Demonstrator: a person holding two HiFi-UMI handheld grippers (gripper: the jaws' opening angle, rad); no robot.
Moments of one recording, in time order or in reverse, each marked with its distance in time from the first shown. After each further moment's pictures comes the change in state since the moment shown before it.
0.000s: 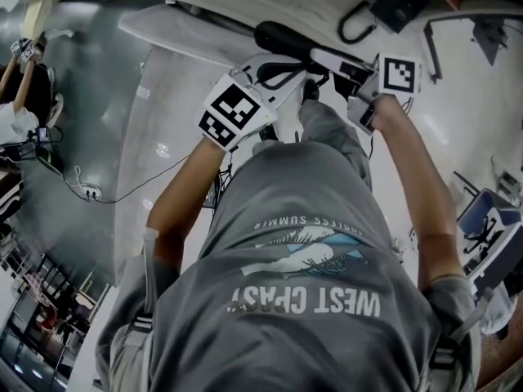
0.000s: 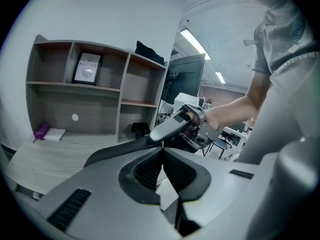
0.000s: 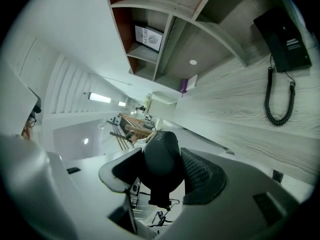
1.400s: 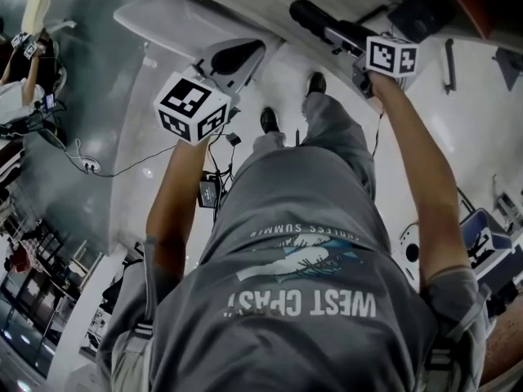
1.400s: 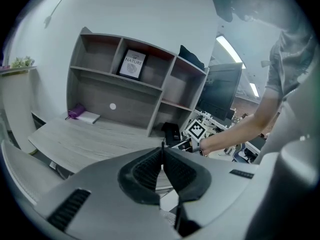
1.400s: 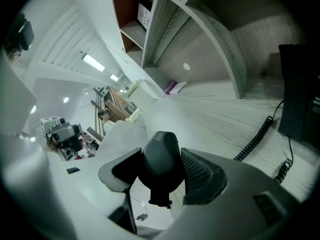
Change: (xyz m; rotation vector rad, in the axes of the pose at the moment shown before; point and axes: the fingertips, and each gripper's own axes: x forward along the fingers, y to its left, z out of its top) left arm -0.005 0.090 0.006 -0.245 -0.032 0.277; right arm -0.016 -0.177 0.079 -0.352 0.089 -0.307
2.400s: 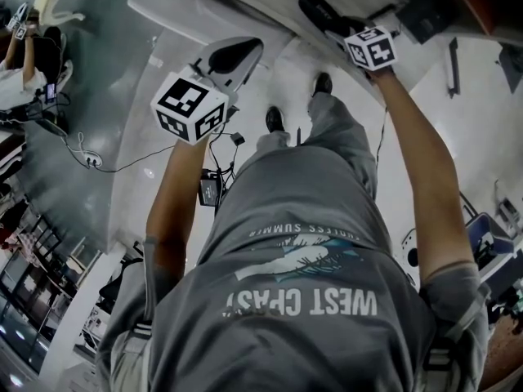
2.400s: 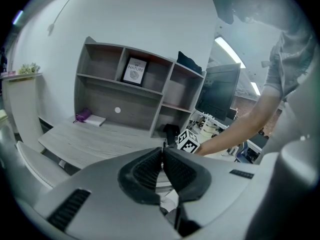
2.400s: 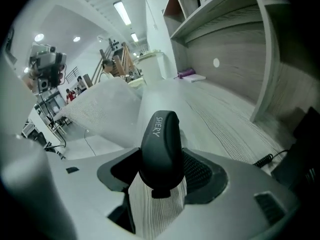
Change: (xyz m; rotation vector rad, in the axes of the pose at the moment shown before) left arm -0.043 0.027 -0.051 -0.007 -0.014 0.037; right arm 0.088 -0.033 -0.075 -0.486 0.244 -0.190
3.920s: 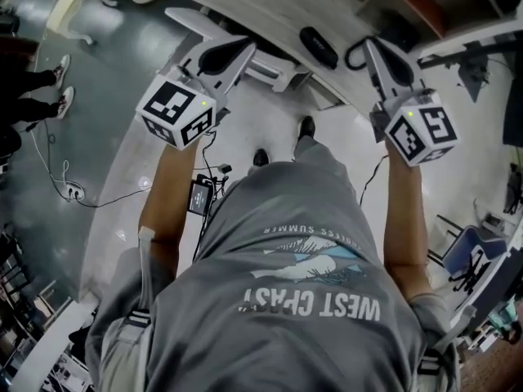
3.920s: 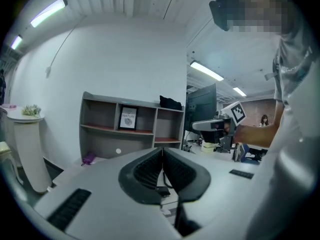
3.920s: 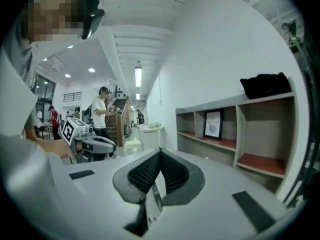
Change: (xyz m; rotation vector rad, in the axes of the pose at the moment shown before) left arm -0.196 -0.133 0.106 0.235 -0.352 -0.012; right arm -0.409 0.269 0.169 -0.117 -0.736 -0.250
